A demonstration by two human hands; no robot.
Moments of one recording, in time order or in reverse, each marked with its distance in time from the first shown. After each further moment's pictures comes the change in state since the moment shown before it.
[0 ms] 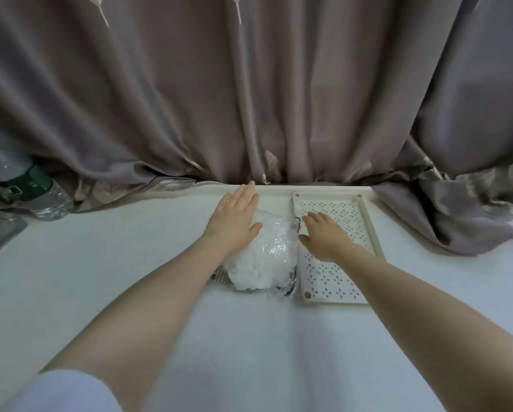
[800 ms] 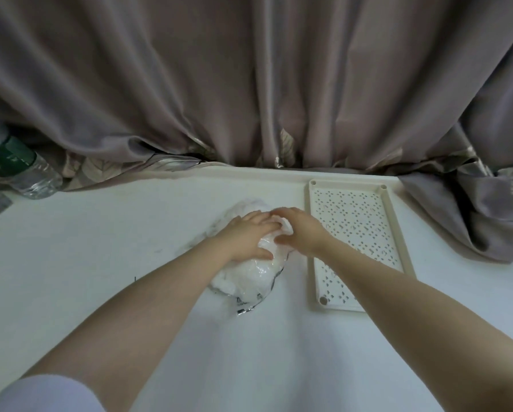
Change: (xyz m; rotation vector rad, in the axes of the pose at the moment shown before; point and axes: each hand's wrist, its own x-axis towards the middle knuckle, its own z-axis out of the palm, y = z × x) left_hand 0.018 -0.022 0.059 -0.321 -0.394 0.133; right_hand 0.048 -0.046 0.025 0.290 -0.038 -0.163
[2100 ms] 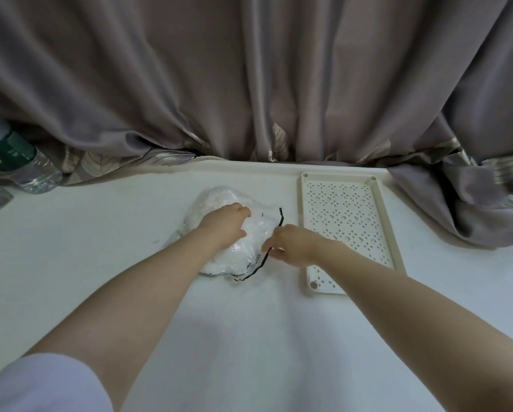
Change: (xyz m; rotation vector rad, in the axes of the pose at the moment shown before) left_hand -0.017 0.000 -0.008 0.113 0.086 -0.219; right_hand -0.035 -0.003 0.005 -0.275 -0.369 -0.137
